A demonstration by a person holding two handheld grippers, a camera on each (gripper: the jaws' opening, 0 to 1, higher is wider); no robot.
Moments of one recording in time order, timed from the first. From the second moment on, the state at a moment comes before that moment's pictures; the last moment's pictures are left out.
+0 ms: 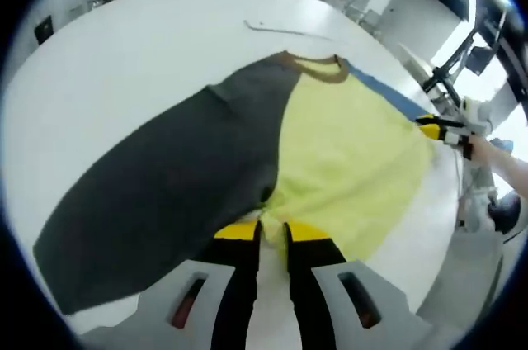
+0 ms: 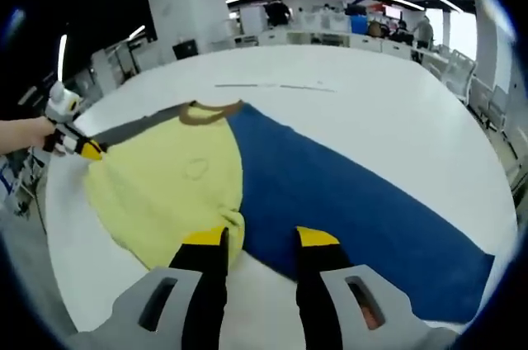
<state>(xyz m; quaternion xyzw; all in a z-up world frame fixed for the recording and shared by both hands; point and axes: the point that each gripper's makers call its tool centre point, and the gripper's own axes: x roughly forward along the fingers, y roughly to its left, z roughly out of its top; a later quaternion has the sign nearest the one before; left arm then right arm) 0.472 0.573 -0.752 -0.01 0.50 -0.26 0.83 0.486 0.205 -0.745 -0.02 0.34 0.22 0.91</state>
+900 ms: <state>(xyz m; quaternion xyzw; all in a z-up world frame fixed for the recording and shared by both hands) 0.404 0.575 -0.712 -0.02 0.45 -0.27 0.85 0.415 0.218 -0.698 -0.03 0.31 0.26 0.91</state>
